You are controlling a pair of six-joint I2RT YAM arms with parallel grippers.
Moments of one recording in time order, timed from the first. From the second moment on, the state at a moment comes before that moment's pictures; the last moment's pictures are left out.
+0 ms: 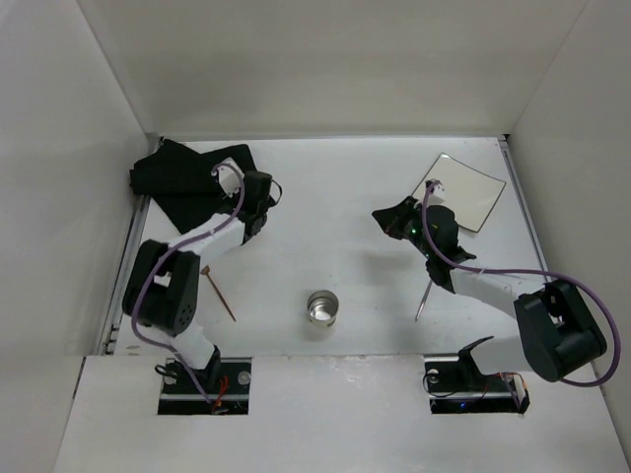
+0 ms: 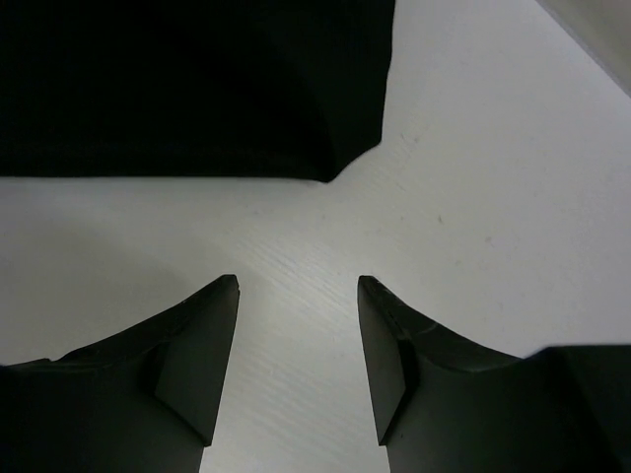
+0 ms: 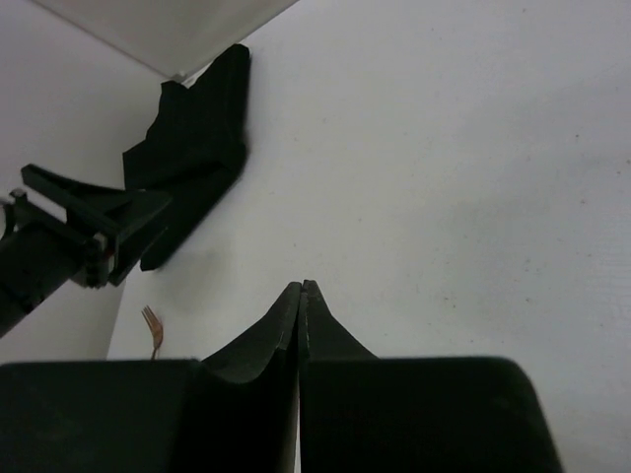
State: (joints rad) left arm -0.39 1.59 0.96 -0.05 -0.57 -0.83; right arm 0.42 1.35 0.57 0.59 -0.07 0.78
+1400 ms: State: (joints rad) left arm -0.51 1.82 0.86 0.32 -0.14 -0.89; right arm 0.42 1.41 0.58 0.57 -0.09 0.75
